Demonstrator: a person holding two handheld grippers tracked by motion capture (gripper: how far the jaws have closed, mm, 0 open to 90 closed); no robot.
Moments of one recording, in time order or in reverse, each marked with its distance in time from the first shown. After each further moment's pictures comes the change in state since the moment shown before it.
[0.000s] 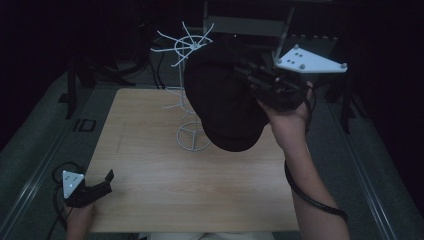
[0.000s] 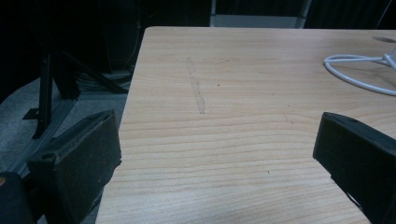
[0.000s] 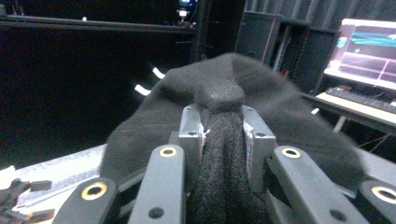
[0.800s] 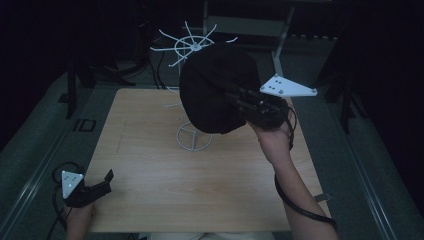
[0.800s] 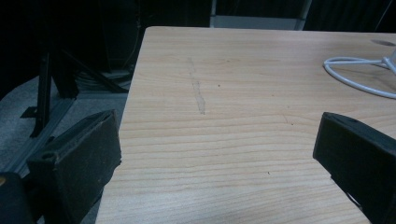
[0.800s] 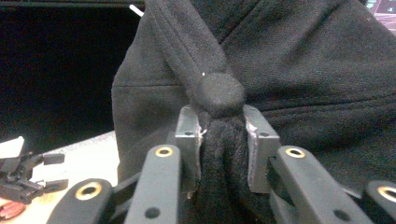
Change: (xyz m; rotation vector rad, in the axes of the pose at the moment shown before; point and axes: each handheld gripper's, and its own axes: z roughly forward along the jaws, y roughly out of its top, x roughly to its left) left arm 0.001 0.000 0.000 -0.002 -0.002 -0.010; right arm 0.001 -0.064 0.023 0.056 0.047 0.066
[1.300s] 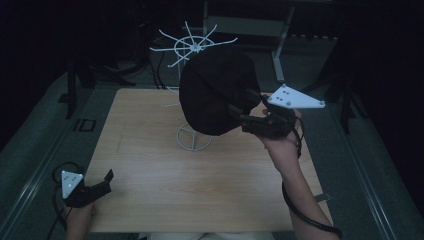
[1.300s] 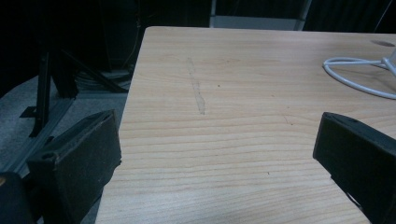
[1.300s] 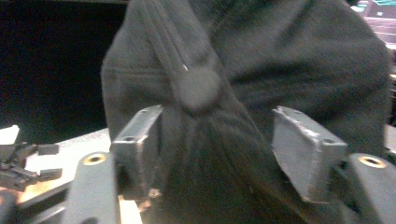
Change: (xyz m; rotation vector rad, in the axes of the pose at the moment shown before) left arm 0.000 0.000 0.000 0.000 -0.002 -0.005; right arm 0.000 -0.016 -0.018 -0.001 -0.029 -0.022
